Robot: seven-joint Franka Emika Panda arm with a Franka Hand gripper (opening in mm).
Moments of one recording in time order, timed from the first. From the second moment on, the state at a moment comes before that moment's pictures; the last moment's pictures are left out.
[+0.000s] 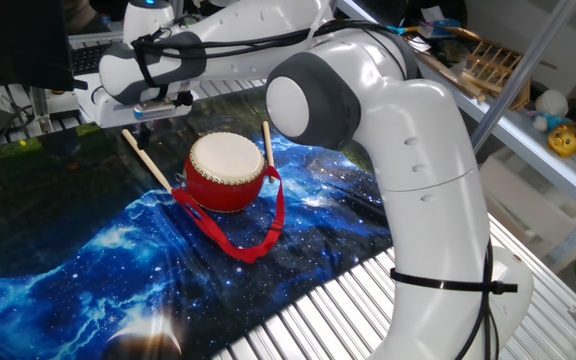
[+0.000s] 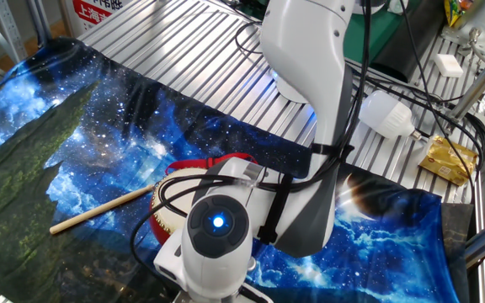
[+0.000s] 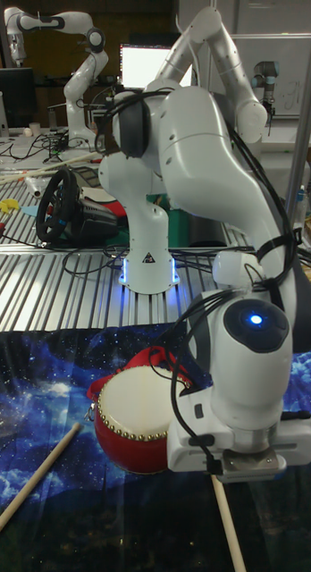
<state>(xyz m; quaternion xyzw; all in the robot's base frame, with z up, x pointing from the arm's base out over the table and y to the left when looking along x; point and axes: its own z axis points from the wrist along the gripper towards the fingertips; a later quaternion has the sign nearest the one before) 0.702 0.132 0.109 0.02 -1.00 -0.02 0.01</state>
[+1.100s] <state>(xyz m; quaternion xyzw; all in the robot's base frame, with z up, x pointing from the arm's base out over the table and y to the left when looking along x) 0.704 0.121 0.080 0.01 -1.00 -0.02 0.00</state>
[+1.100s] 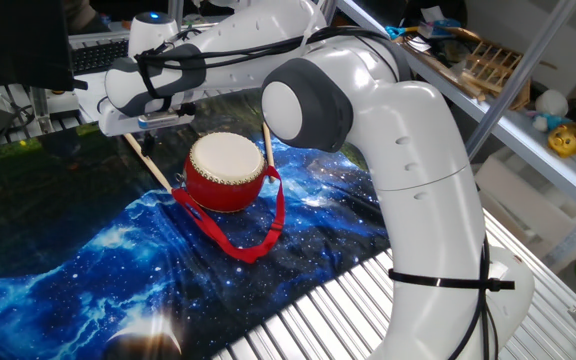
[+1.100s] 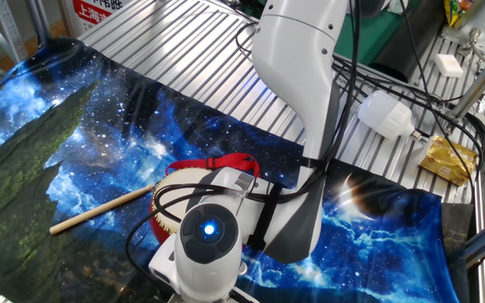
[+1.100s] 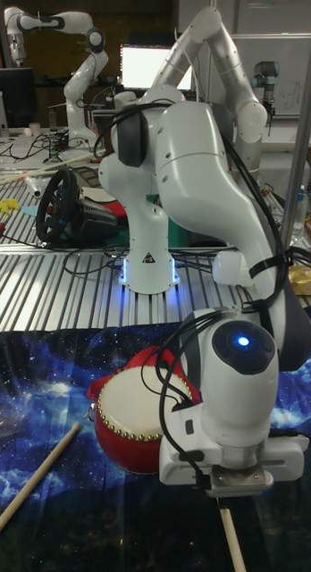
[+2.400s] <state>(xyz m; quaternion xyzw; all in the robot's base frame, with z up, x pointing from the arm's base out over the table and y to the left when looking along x) 0.704 0.121 0.080 0.01 -1.00 -0.02 0.00</state>
